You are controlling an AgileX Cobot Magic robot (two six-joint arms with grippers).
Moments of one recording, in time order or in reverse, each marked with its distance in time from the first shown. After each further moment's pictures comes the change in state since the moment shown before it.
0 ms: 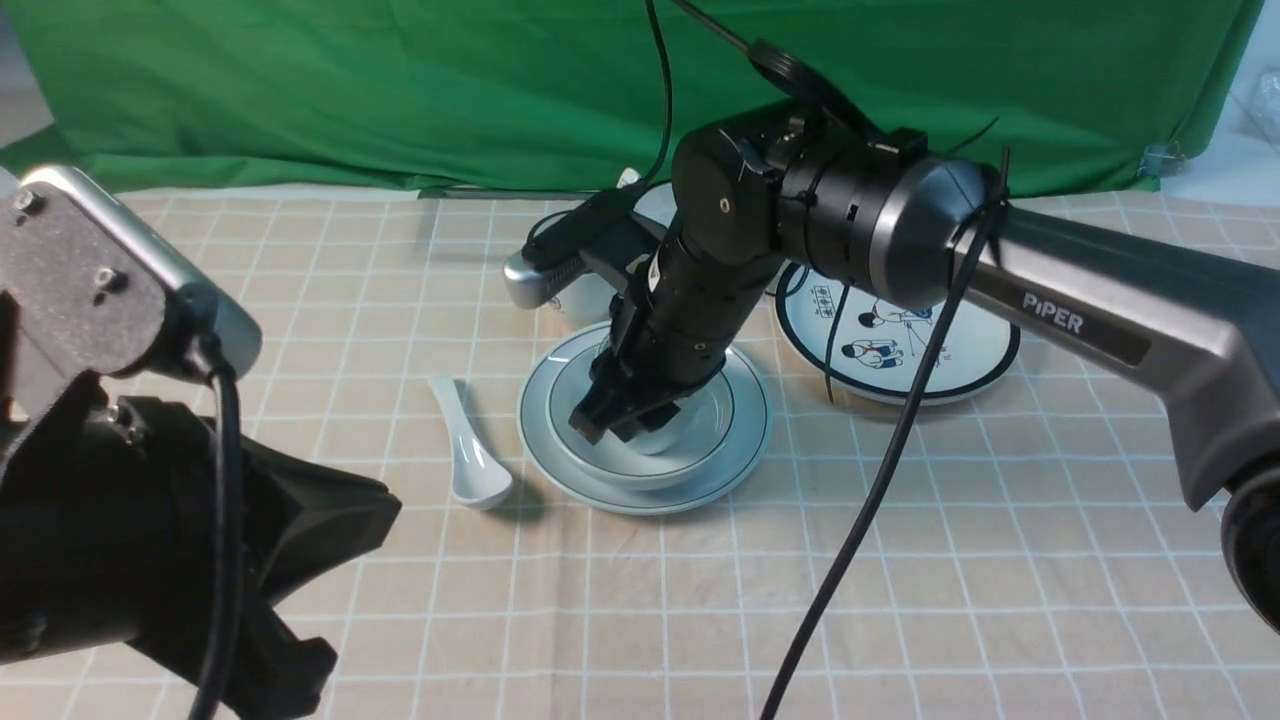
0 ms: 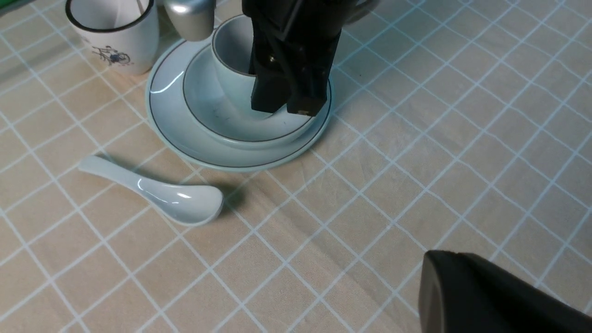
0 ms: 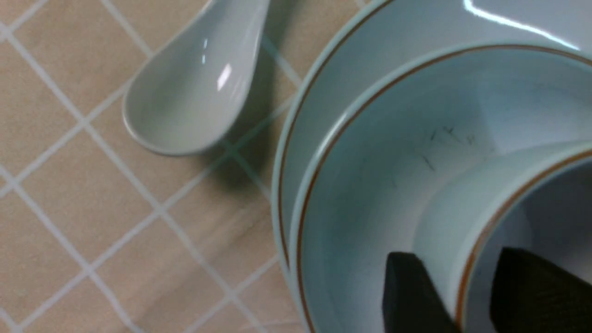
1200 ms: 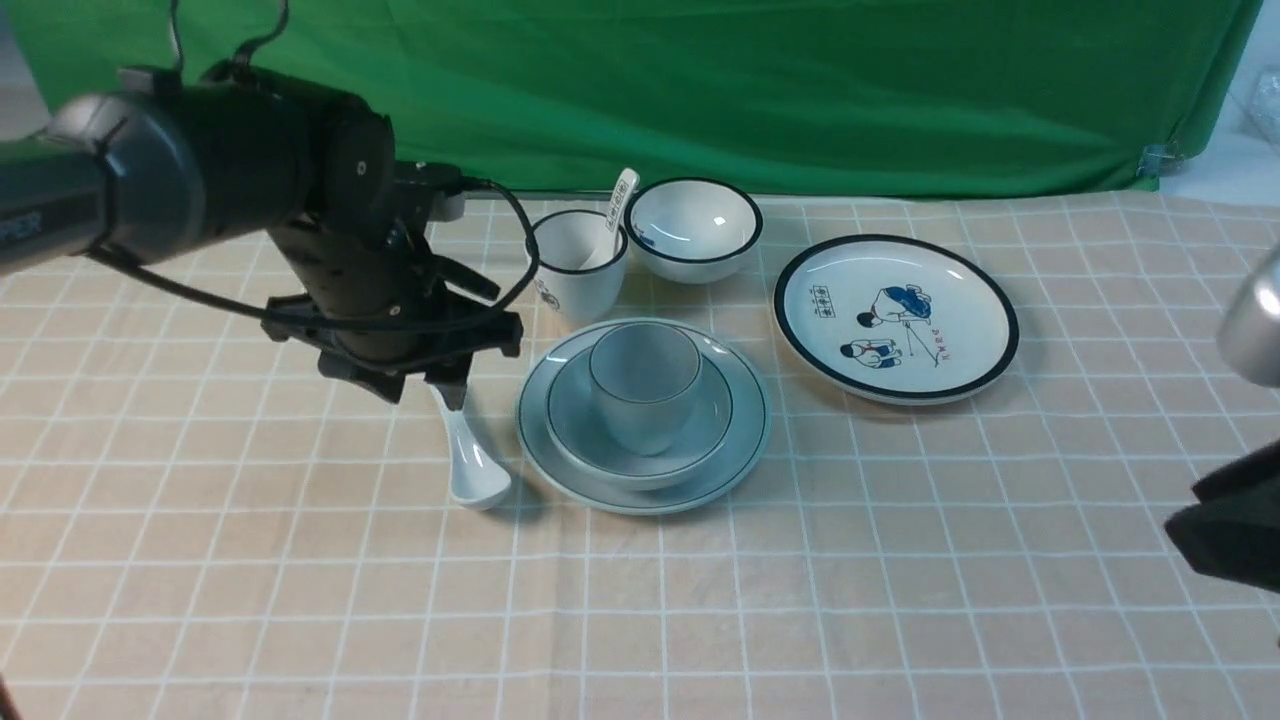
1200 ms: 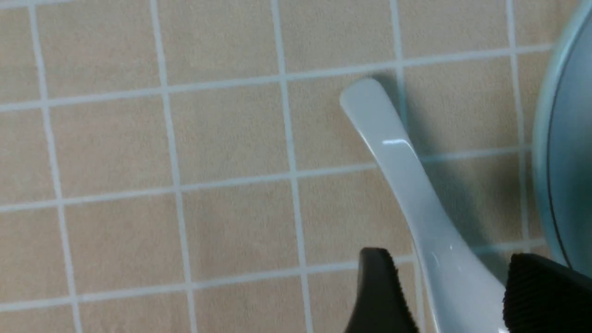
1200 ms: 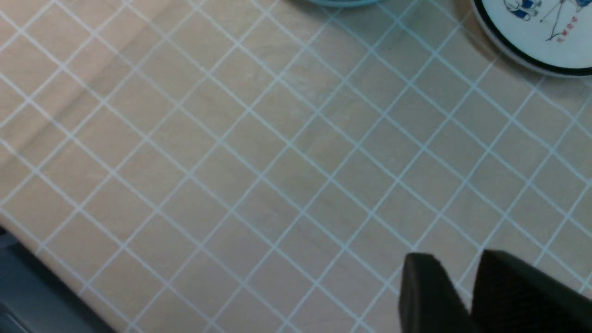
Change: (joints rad) right arm -0.003 -1.281 0.816 -0.159 0.211 0.200; left arm 0.201 1.107 -0.663 0.354 0.126 -0.611
